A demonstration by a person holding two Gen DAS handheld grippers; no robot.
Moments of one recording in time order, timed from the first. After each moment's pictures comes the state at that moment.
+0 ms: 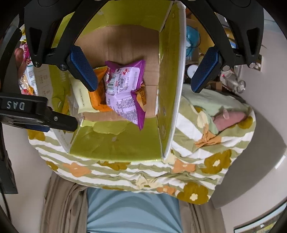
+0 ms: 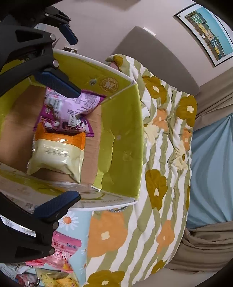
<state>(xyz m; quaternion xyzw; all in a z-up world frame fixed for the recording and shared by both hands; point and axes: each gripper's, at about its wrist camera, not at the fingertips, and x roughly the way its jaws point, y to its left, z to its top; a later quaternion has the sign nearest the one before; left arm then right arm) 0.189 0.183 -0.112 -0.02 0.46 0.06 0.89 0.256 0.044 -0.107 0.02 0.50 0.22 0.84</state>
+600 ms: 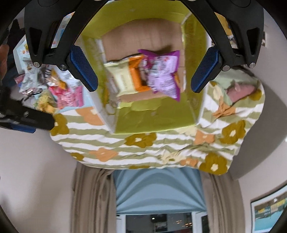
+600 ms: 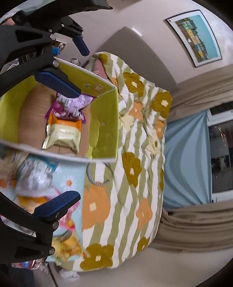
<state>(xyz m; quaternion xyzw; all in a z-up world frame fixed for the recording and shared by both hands) 0.163 0.102 -0.060 0.02 0.38 -0.02 0.92 0.181 -0.038 -0.017 0.02 0.41 0.16 0.90</state>
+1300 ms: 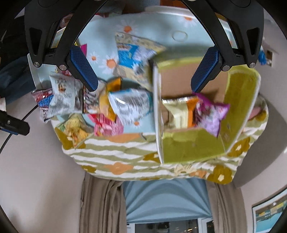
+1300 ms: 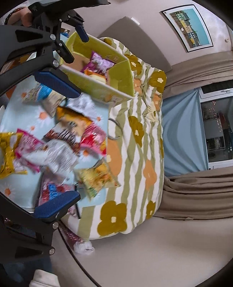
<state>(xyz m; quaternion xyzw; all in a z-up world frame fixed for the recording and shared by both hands) 0.070 -0.059 -0.105 0.01 0.41 0.00 0.91 0.084 -0.239 -0.034 0.01 0.41 0.12 0.91</state>
